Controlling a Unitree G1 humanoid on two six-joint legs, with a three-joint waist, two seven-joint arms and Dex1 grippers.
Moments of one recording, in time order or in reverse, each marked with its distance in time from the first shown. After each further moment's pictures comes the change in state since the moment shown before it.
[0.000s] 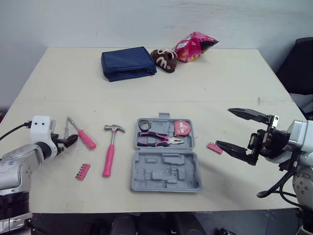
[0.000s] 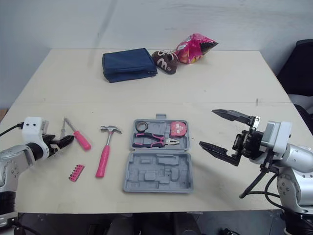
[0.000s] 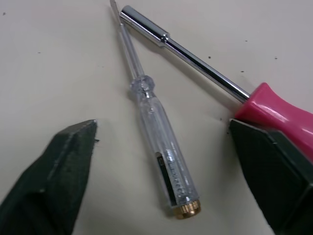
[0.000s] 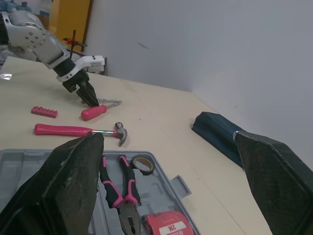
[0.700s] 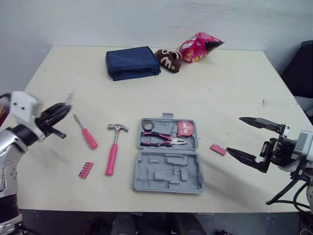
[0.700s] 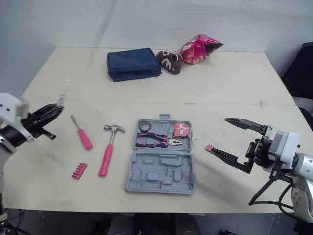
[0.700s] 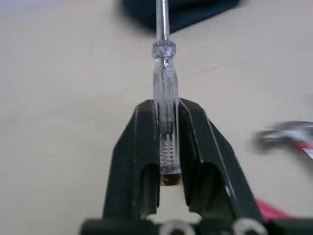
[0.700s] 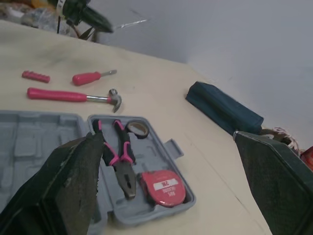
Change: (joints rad) left arm 0.016 0.080 0.021 -0.156 -0.059 -0.616 -0.506; right arm 0.121 -0.056 -0.097 0.053 -0.038 -0.065 0.056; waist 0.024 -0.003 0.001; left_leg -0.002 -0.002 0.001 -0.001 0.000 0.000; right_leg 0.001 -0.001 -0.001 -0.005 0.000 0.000
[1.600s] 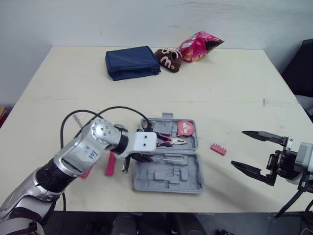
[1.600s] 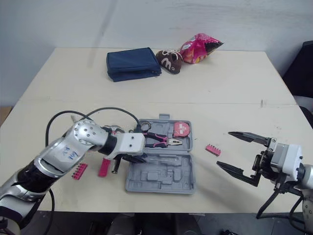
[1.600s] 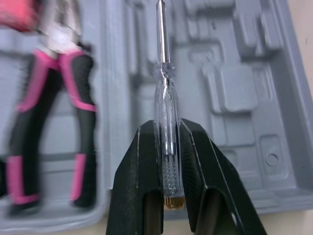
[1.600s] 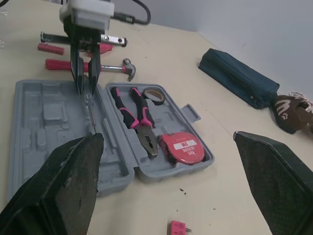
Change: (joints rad) left arm -0.494 -0.054 -0.970 -0.218 0.373 0.395 -0.290; right arm 0.141 -0.024 -0.048 -0.079 -0.015 0.027 -0.009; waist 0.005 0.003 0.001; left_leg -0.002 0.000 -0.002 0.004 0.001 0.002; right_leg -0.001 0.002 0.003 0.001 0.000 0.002
